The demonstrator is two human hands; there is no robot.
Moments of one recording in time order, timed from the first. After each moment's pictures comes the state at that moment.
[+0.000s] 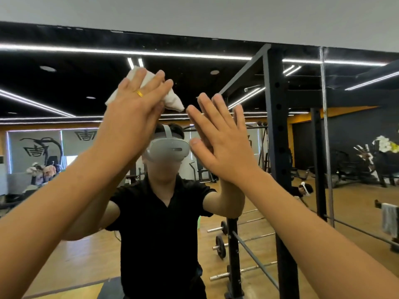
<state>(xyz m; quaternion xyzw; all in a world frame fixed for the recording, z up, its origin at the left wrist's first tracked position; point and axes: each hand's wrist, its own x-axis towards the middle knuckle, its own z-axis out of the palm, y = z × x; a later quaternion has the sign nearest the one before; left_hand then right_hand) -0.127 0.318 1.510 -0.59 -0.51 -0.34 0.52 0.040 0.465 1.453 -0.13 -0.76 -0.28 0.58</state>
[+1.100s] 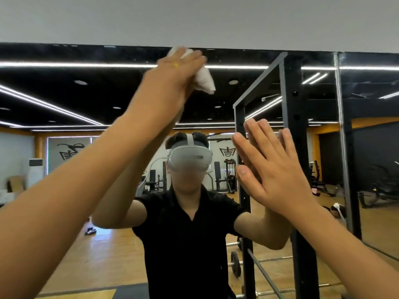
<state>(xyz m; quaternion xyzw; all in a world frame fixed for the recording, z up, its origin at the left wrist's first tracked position) -0.064 0.359 1.575 -0.59 -0.50 -0.33 0.54 0.124 0.529 1.430 -0.15 -0.75 -0.32 0.55</state>
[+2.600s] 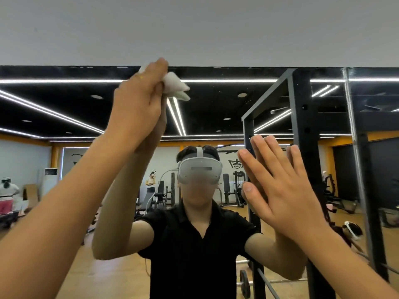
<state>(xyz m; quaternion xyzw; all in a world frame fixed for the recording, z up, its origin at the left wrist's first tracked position) -0.094 0.337 1.573 -0.52 -0.50 -0.44 0.53 0.121 0.532 1.429 -0.15 -0.74 -0.34 0.56</state>
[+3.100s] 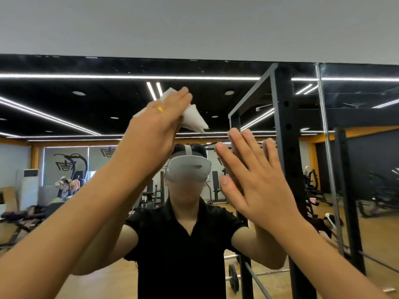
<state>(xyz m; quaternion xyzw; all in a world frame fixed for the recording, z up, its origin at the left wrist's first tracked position) -0.060 0.374 1.521 -0.61 -0.48 -0.36 0.52 0.122 0.531 1.429 -0.15 -0.74 -0.33 0.56</state>
